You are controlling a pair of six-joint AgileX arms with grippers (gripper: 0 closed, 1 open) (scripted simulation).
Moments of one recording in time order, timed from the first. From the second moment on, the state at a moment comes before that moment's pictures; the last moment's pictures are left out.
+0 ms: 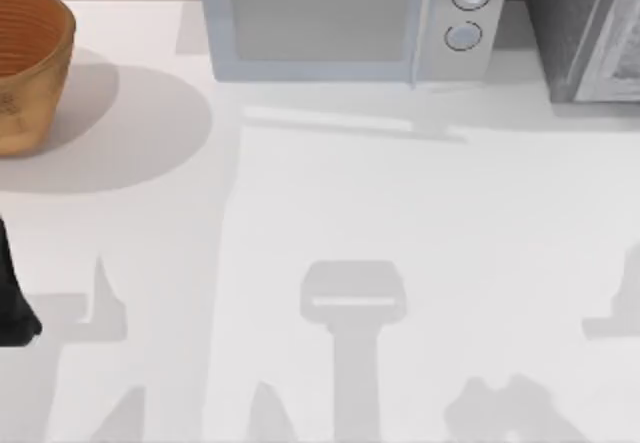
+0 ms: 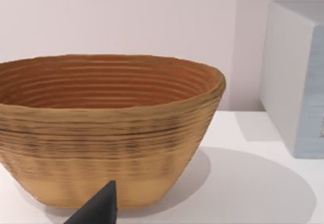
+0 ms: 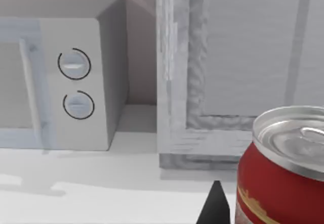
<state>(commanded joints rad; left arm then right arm) 0.00 0.00 0.00 0.00 0.00 0.00 -0.02 0.14 0.04 0.08 -0.07 0.00</state>
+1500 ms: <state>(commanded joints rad) 0.00 0.00 0.00 0.00 0.00 0.00 -0.31 1.60 0.58 0.95 -0.82 0.10</state>
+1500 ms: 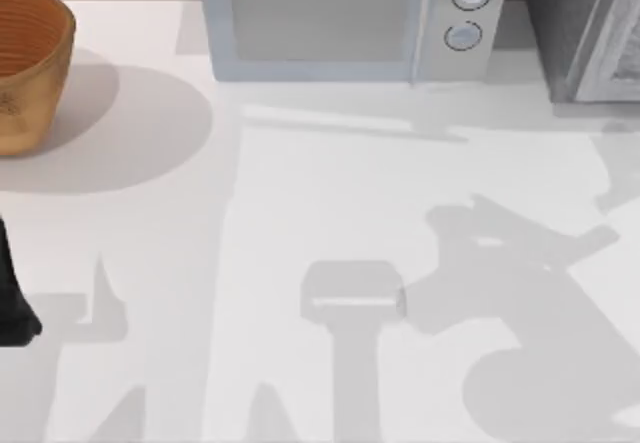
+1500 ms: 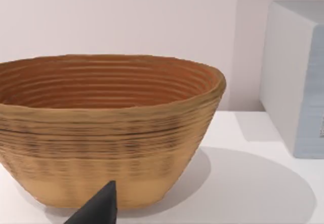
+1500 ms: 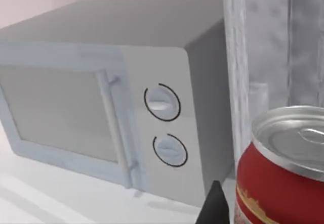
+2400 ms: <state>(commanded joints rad) 0.00 0.00 0.00 0.00 0.00 0.00 -0.60 2.26 0.92 1.41 -1.29 0.13</state>
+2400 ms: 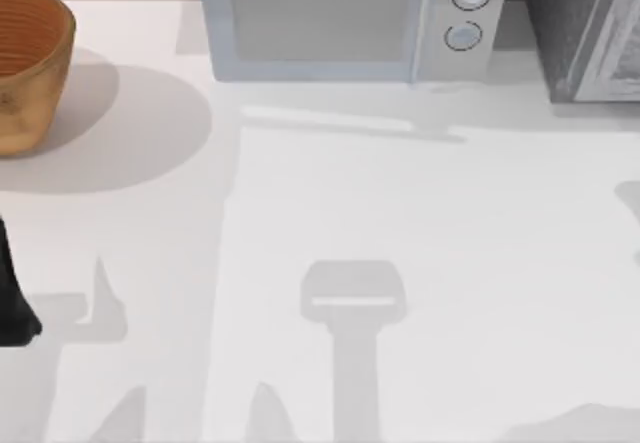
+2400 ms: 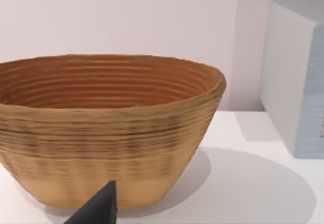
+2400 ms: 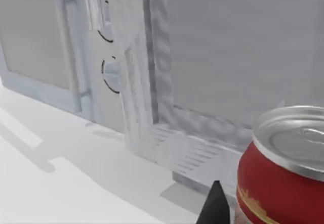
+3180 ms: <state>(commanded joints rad) 0.00 0.00 0.00 0.00 0.00 0.00 -0.71 2.43 1.03 1.52 -1.45 0.13</state>
